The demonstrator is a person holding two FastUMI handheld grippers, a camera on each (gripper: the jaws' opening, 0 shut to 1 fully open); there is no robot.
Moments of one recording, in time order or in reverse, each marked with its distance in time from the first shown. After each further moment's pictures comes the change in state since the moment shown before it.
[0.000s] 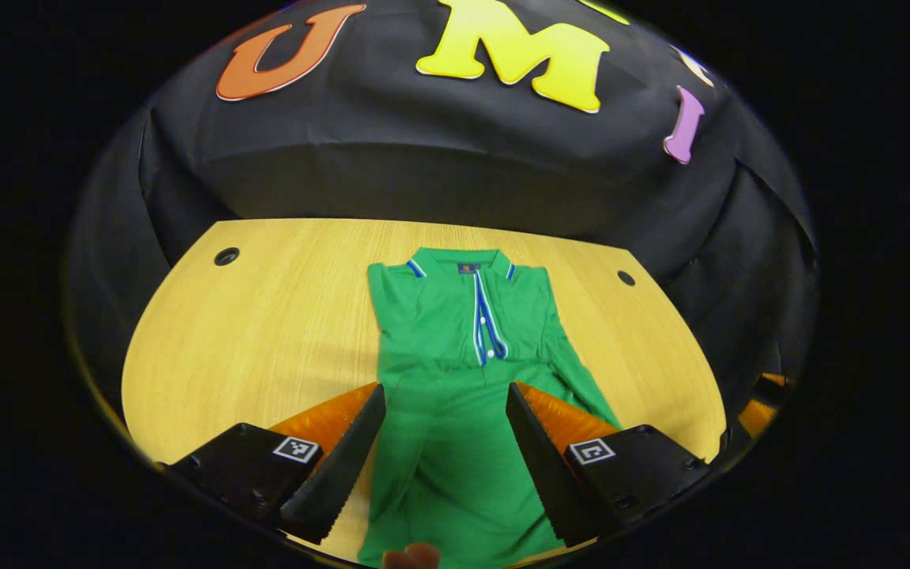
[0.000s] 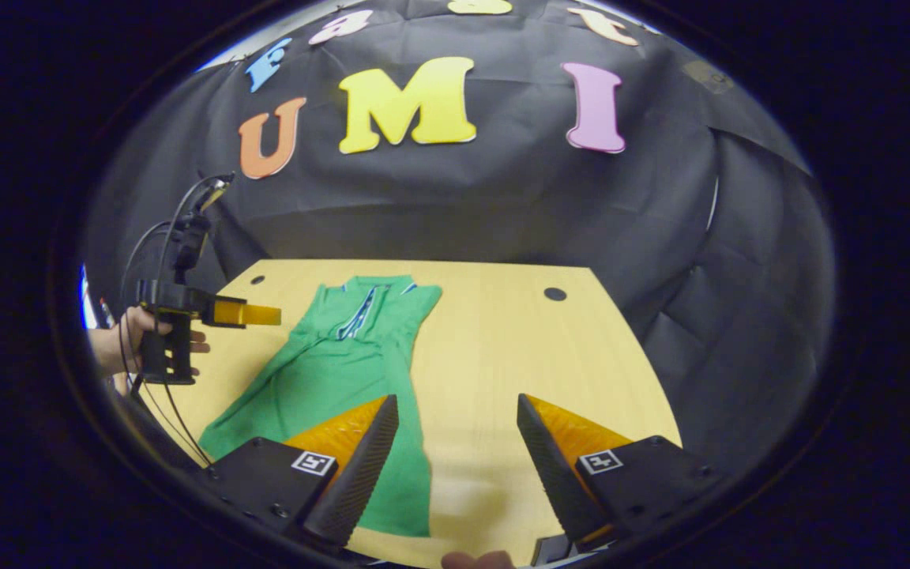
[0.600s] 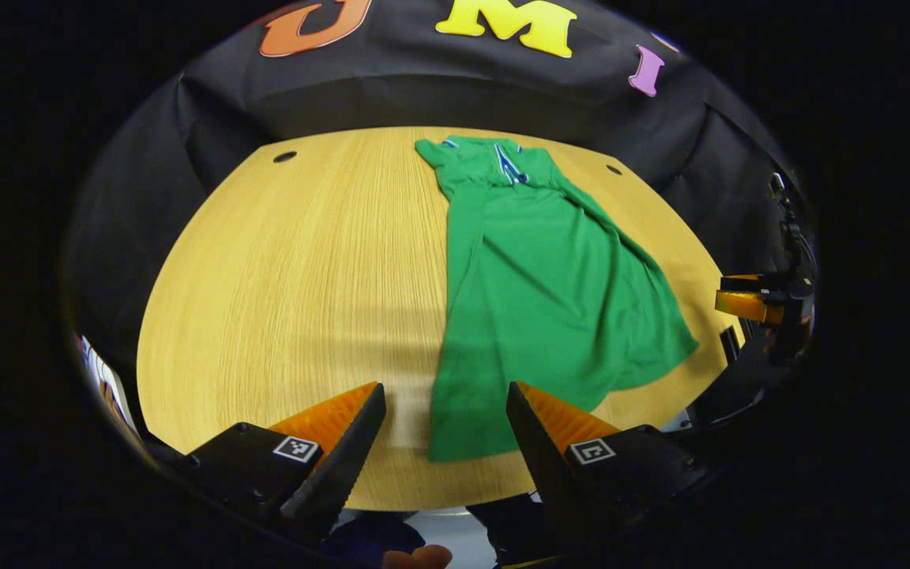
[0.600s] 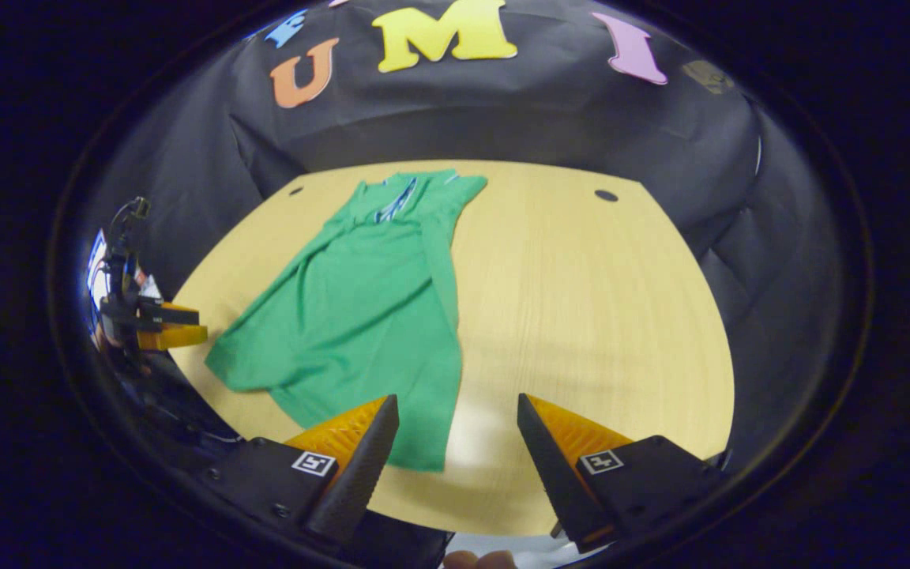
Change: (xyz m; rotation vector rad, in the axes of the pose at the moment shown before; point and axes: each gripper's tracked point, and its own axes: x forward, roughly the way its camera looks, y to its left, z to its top) left arm -0.114 0.054 -0.206 0.056 0.260 -0.023; right arm -0.012 0.008 -0.153 -0.090 0.346 0.121
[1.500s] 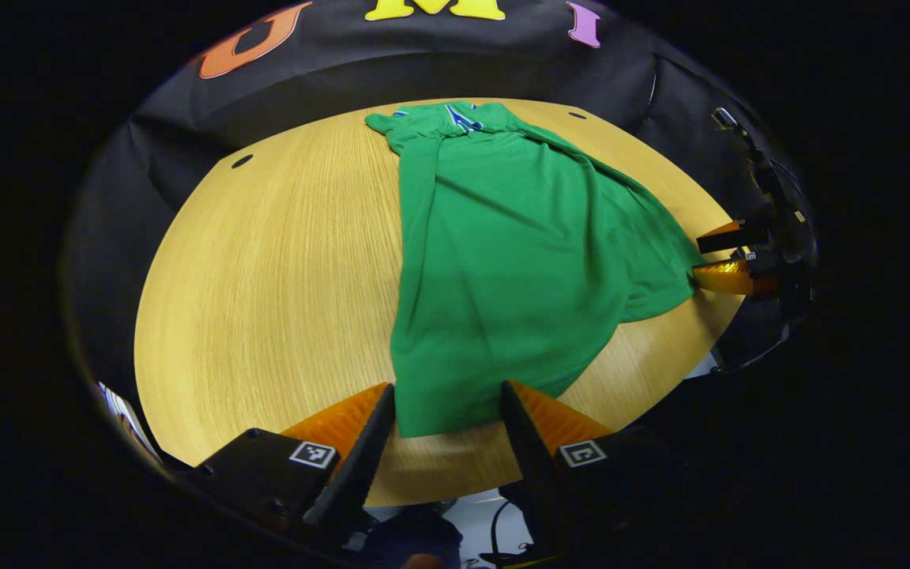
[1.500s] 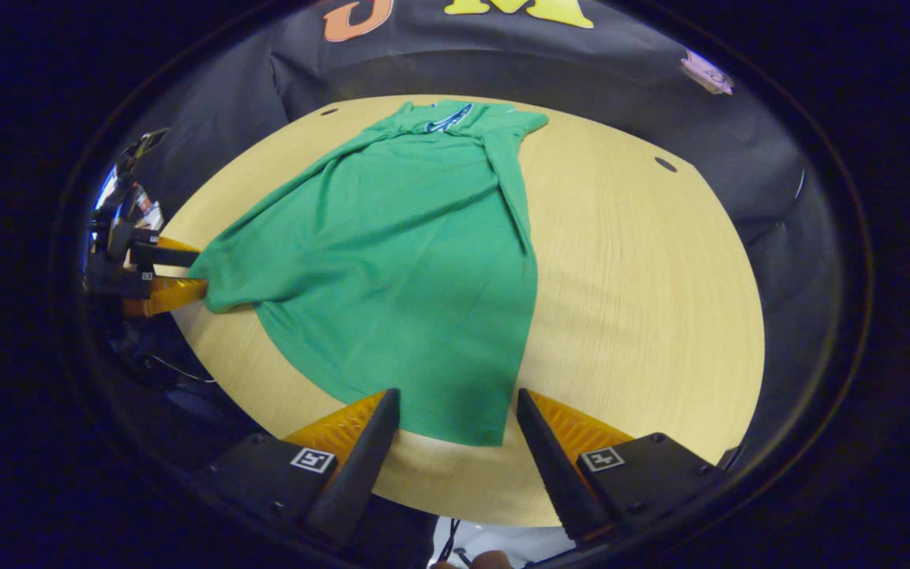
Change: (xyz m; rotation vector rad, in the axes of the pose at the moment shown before) left arm 0.029 -0.017 -0.033 0.159 0.059 0.027; right arm 0.038 0.036 -0.046 -0.140 0.139 -0.003
